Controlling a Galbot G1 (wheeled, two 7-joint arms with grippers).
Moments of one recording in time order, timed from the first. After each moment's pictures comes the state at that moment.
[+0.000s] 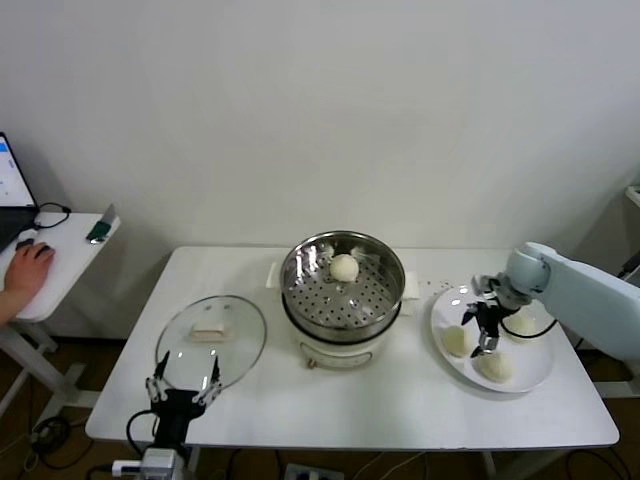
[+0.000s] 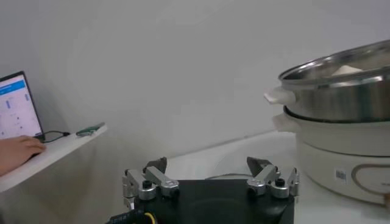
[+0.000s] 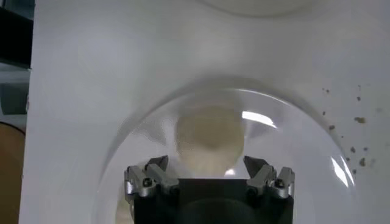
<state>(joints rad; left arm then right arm) 1.70 -1.44 -0.57 -2.05 0.15 0.03 -0.12 0.10 0.77 -1.05 0.97 0.17 -0.15 -1.10</state>
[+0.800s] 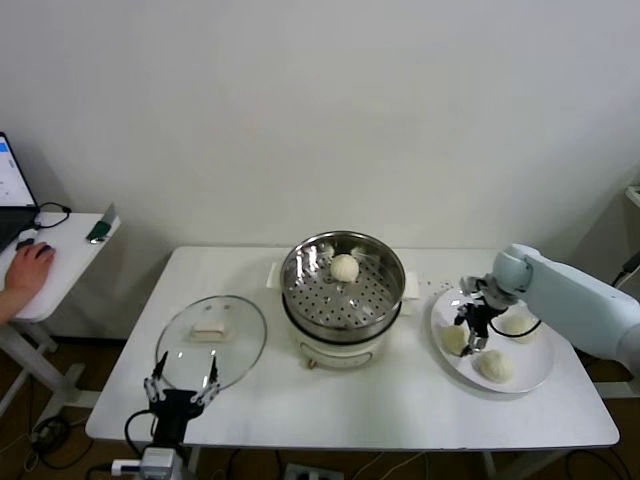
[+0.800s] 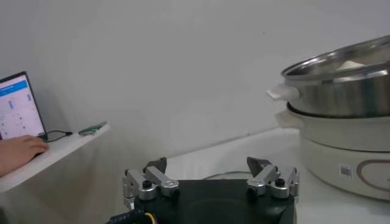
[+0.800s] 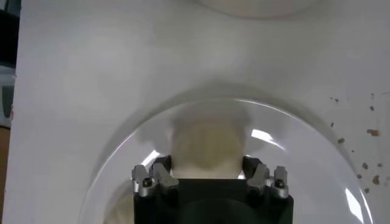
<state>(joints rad) 1.69 -1.44 -0.57 -2.04 0.16 0.03 -0.12 0.09 0.82 -1.03 0.89 0.15 -0.12 -1.13</state>
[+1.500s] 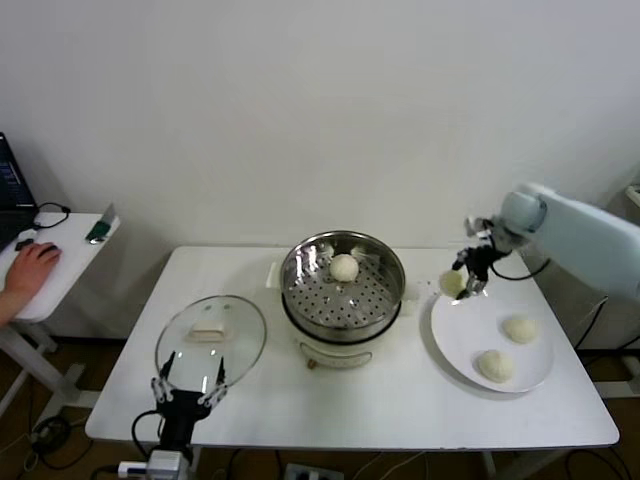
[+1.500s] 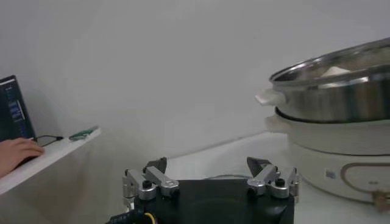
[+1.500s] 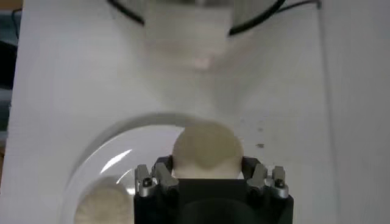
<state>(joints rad) 1.70 -1.44 -0.54 -2.06 0.18 0.03 -0.12 0.57 0.90 -1.37 0.88 0.47 -0.12 -1.15</state>
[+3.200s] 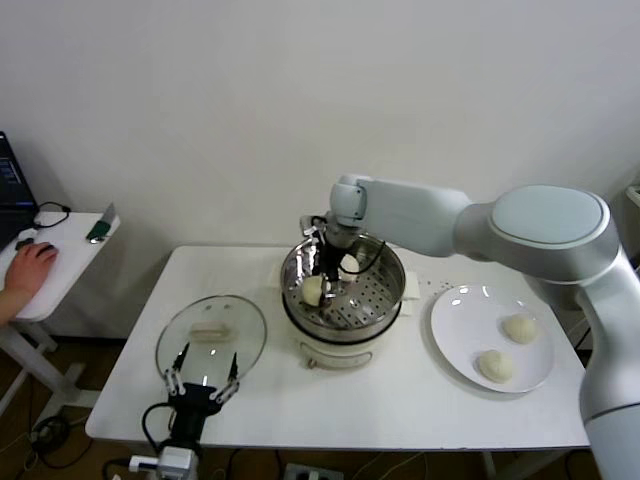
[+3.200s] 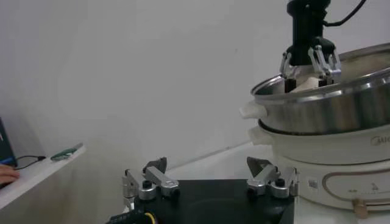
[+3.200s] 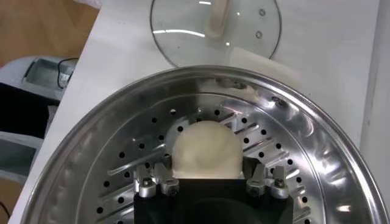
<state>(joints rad) 1.69 -1.43 -0.51 -2.08 0.23 0.03 -0.09 0.56 1.46 -1.61 0.83 0.79 -0.26 -1.04</state>
